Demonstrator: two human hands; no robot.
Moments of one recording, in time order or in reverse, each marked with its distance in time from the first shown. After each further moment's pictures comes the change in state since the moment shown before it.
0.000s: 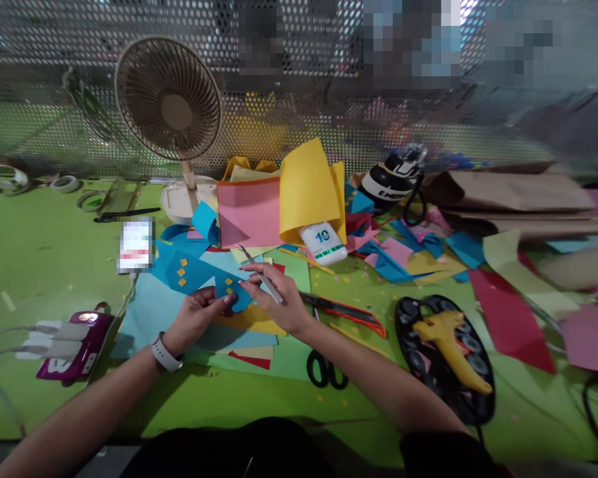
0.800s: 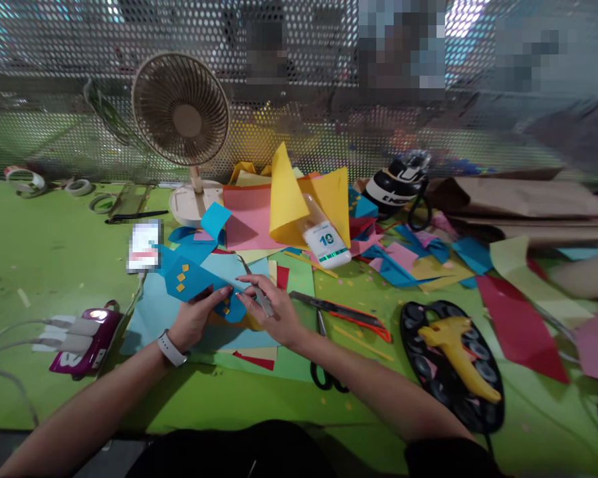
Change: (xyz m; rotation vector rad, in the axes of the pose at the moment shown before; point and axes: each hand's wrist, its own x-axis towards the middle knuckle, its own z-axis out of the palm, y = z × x) left_hand -0.001 -0.001 -0.001 -0.232 0.227 0.102; right_hand -0.014 0.007 0.015 -0.040 -0.065 -0.086
